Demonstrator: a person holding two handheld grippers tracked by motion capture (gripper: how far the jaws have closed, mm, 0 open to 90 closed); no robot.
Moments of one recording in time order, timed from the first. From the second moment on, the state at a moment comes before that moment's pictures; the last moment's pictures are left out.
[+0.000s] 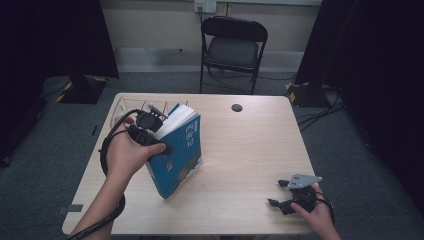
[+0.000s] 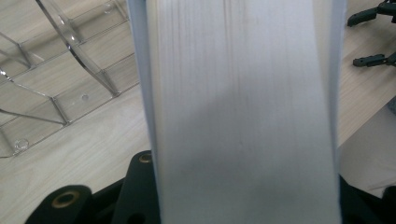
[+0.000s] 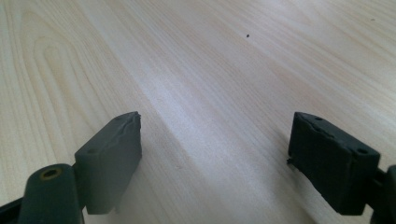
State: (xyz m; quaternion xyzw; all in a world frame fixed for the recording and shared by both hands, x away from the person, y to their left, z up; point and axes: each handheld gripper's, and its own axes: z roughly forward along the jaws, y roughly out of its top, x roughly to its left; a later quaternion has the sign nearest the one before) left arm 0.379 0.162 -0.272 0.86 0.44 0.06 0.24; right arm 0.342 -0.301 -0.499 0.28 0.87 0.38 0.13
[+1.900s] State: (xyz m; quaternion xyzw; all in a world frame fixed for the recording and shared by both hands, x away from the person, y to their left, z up) left arm 0.399 0.204 -0.274 0.81 0.53 0.08 0.23; right arm 0.342 -0.301 -0.499 0.28 0.87 0.38 0.13
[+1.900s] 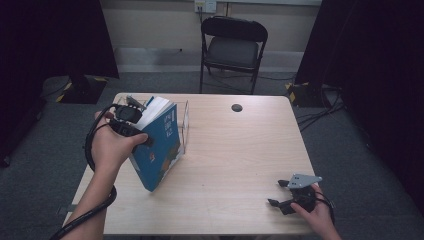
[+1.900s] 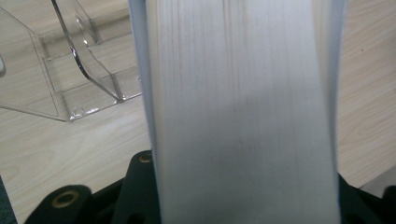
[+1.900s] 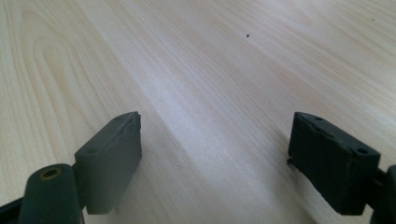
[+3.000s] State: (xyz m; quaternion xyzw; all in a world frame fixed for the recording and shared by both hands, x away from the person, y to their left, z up) left arm 0.424 0.194 -0.270 0.79 0.56 0.10 0.23; right arm 0.342 -0.301 -0.499 0.28 0.87 0.38 0.13
